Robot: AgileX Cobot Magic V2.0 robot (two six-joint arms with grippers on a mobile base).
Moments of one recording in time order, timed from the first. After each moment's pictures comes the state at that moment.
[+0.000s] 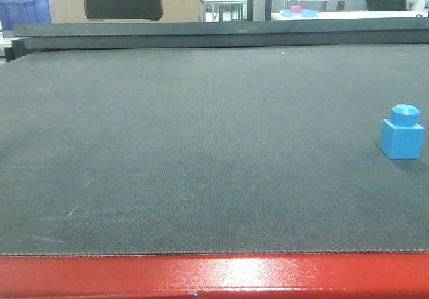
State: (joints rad) left arm 0.06 0.00 -0.14 -0.08 -0.06 0.04; right arm 0.05 0.00 -0.17 0.09 0.00 -0.04
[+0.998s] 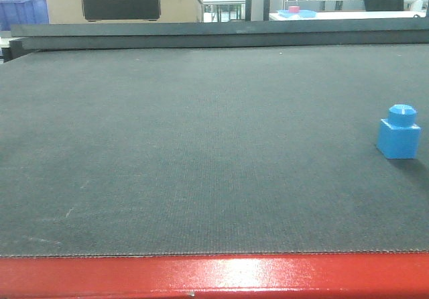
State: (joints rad) left arm -0.09 0.68 -1.08 0.05 0.83 0.01; right arm 0.16 0.75 -0.98 0.08 0.66 -0.04
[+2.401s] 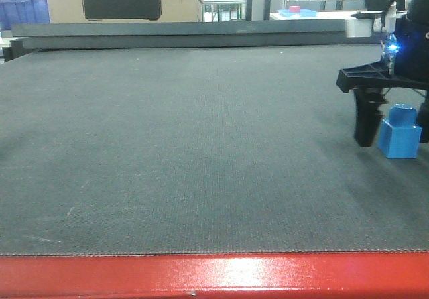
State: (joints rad) left arm -0.10 1.02 -1.14 0.05 0.96 -0.03; right arm 0.23 1.77 -1.21 0.07 0.87 0.06
